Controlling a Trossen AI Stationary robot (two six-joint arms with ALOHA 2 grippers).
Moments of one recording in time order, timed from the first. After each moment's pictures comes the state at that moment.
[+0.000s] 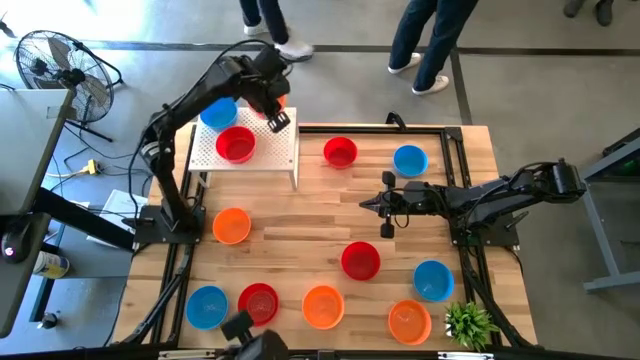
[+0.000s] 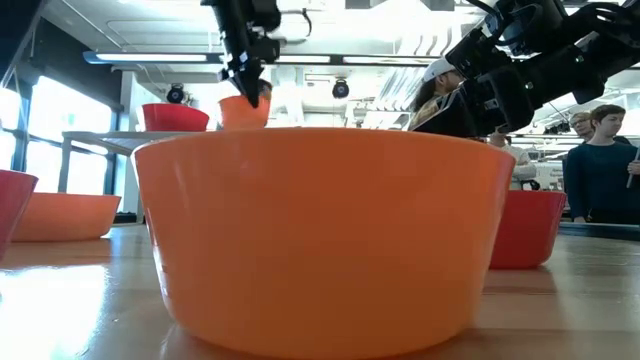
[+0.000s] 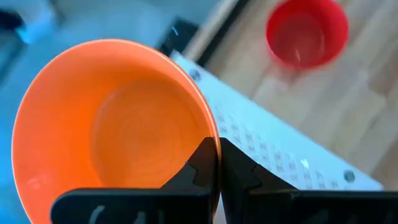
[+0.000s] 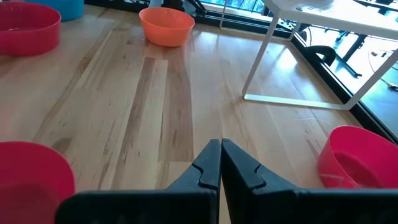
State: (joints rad) left arm 0.72 1.76 1.97 -1.29 -0.06 0.15; right arm -0.04 1.21 0.36 0.49 0.09 -0.15
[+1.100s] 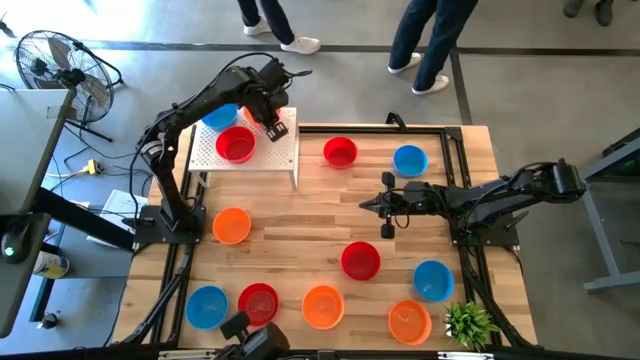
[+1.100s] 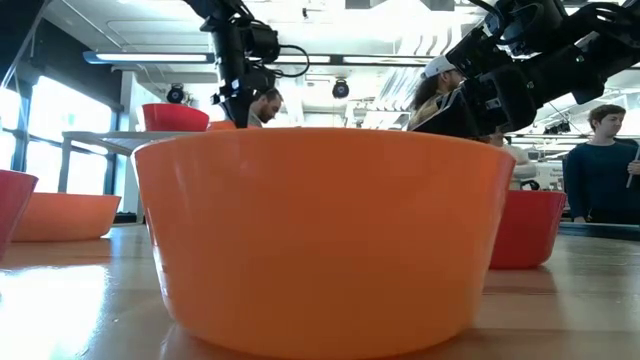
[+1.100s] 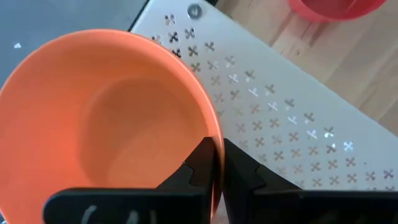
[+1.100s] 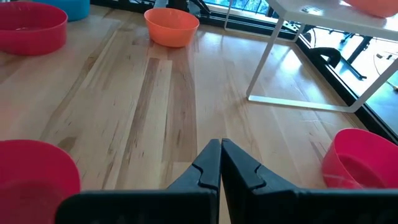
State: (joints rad) left arm 0.74 1.77 1.78 -1.24 -0.05 0.15; right arm -0.04 1.21 0.36 0.49 0.07 -0.16
